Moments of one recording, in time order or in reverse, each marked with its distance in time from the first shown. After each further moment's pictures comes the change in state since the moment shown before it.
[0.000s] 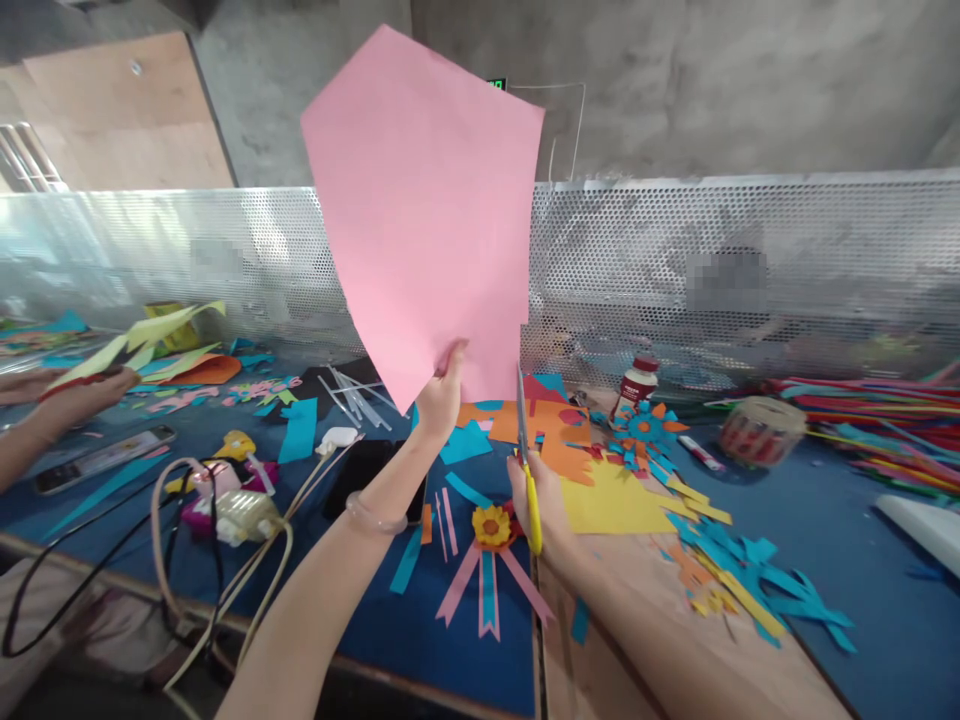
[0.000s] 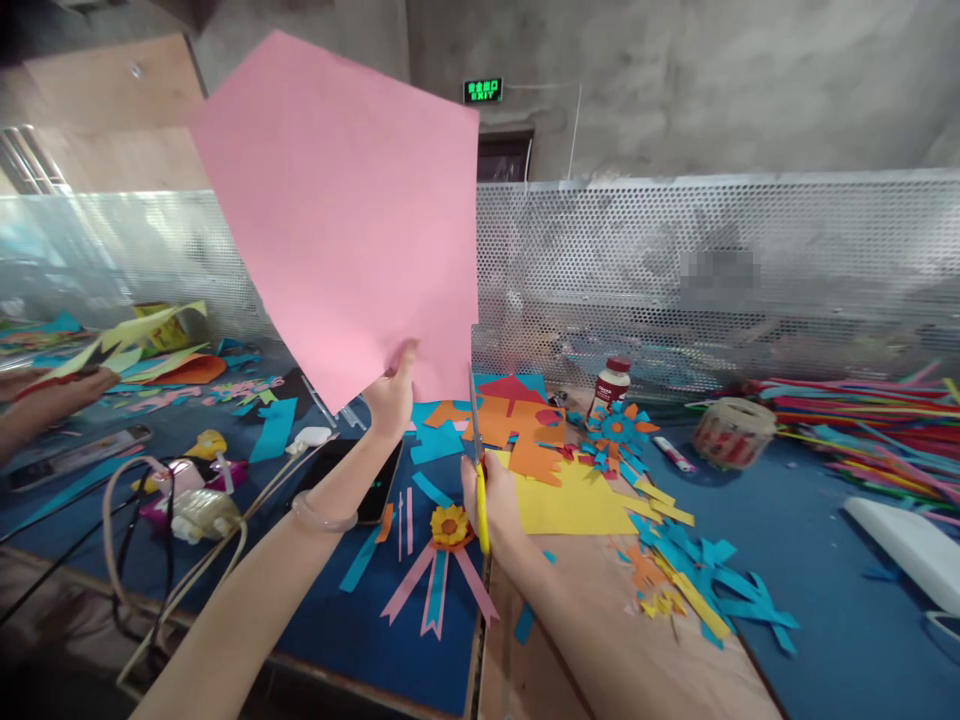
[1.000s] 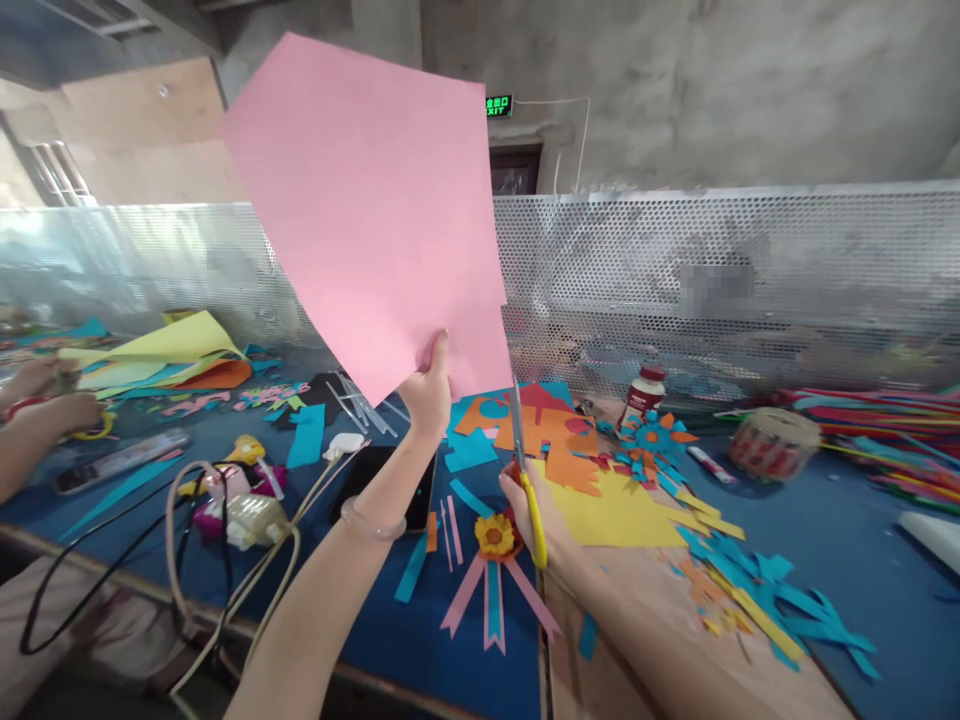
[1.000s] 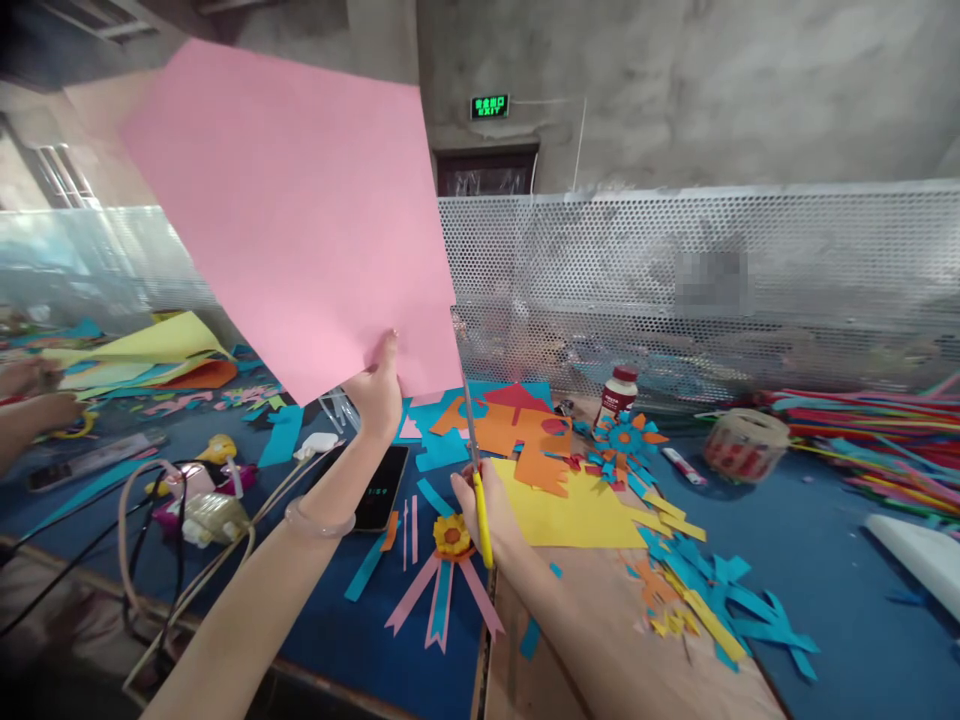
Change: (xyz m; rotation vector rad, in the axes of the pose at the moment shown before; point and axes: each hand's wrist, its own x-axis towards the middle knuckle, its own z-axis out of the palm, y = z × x) left_hand 0.017 0.020 -0.006 -0.005 0.206 0.092; right_hand -0.002 -0.007 0.006 0.198 -0.140 0.039
